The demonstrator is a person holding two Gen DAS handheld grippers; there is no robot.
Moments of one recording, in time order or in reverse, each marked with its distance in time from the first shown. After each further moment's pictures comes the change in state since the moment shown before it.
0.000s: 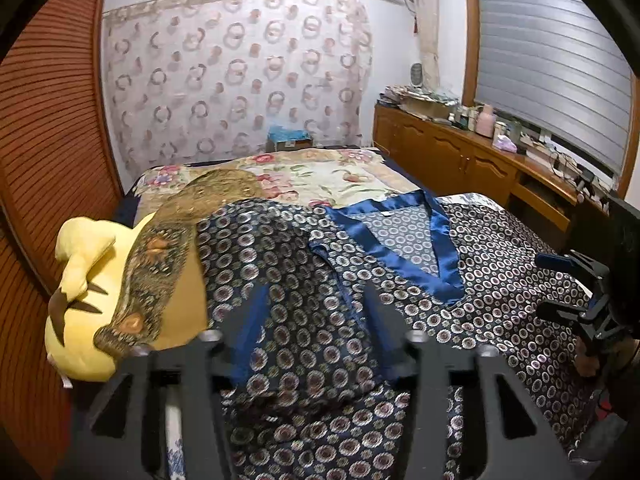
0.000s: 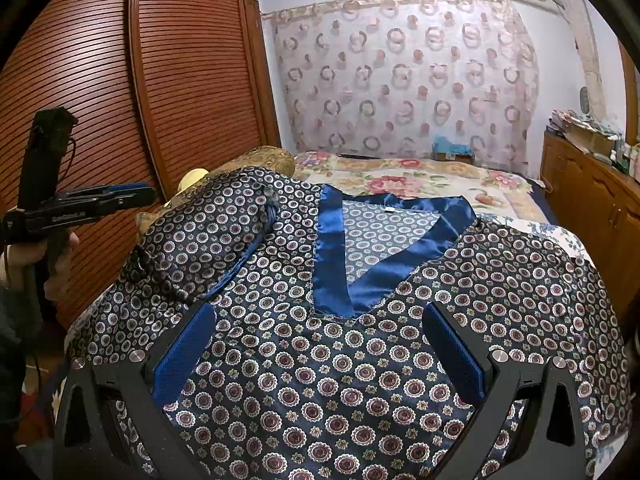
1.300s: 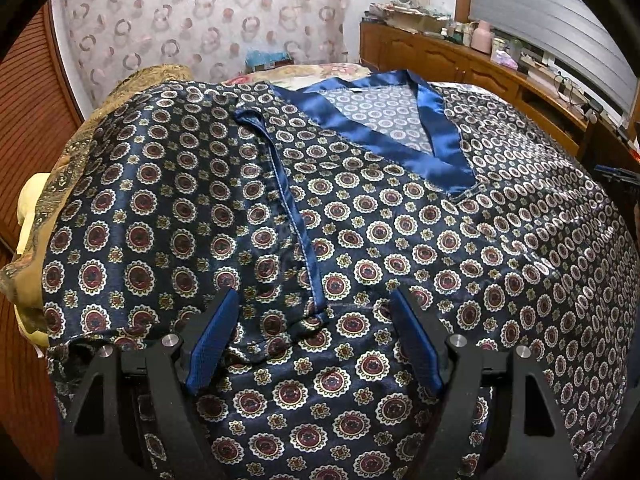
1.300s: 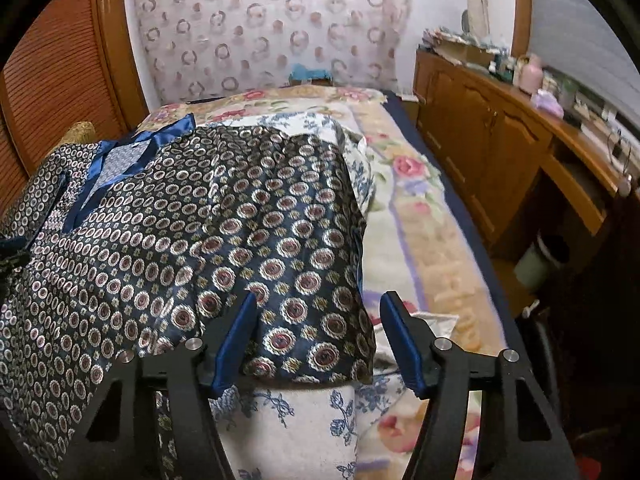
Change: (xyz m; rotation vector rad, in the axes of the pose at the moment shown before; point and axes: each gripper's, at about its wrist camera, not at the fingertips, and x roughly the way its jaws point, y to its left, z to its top) left arm 0.095 -0.061 -0.058 0.086 0.291 -0.010; right arm -0.093 -0.235 -0.064 0.226 0.250 -0.377
